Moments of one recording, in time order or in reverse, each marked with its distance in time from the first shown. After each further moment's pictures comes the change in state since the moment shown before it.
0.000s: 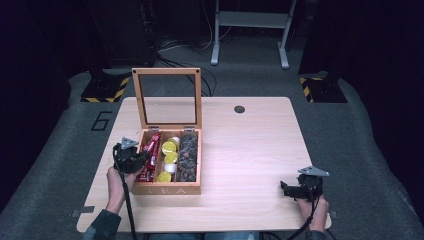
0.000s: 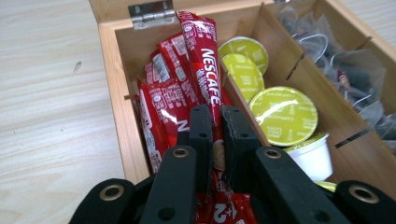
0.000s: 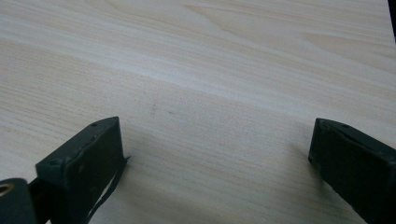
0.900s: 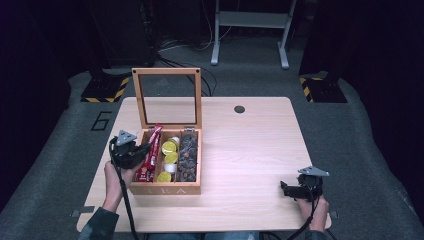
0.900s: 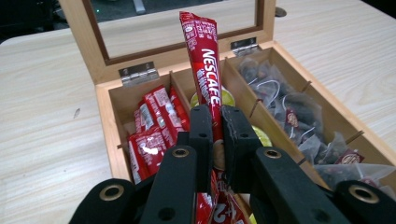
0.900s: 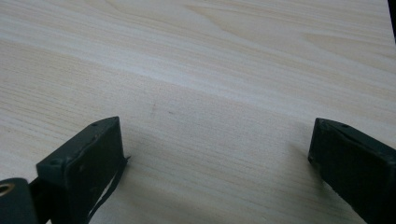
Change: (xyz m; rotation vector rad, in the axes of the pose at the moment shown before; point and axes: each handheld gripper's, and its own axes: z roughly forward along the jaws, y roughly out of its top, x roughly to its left) left arm -0.015 0.027 -0.028 -0.093 -0.043 0.048; right arm 0.000 0.000 0.000 -0.002 0.000 -0.004
